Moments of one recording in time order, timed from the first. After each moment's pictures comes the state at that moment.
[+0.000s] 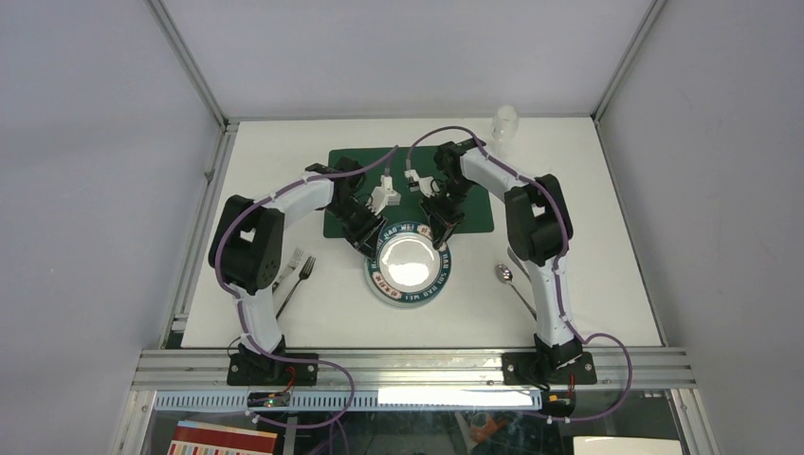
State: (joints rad) left arm -0.43 1.89 1.32 -0.88 0.63 0.47; right arm 0.47 2.22 1.79 -1.27 -0.57 -0.35
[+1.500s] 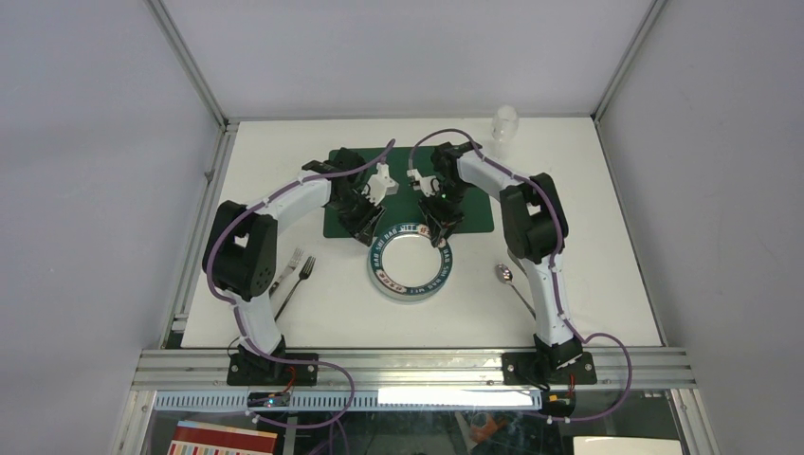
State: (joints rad) left arm -0.44 1.85 1.35 -0.79 0.40 0.37; right arm 0.47 2.27 1.80 -1.17 -0.46 -0.21
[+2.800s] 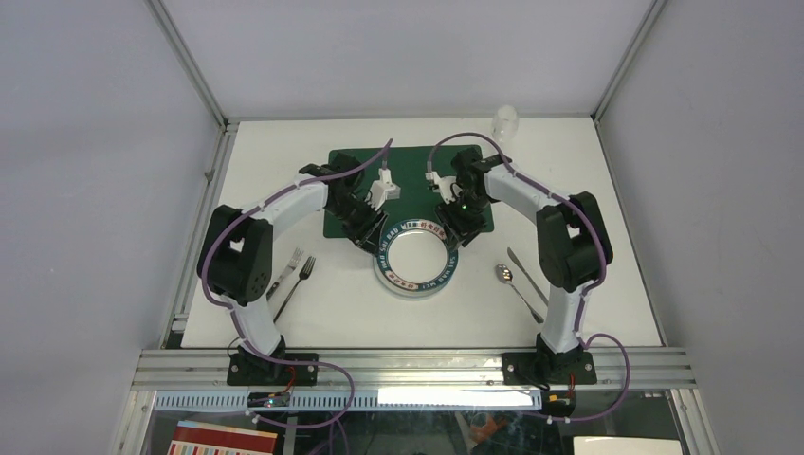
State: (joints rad) left arm -0.44 1.79 1.30 -0.83 0.63 0.39; right arm 0.45 1.91 1.43 -0.99 -0.33 -0.20
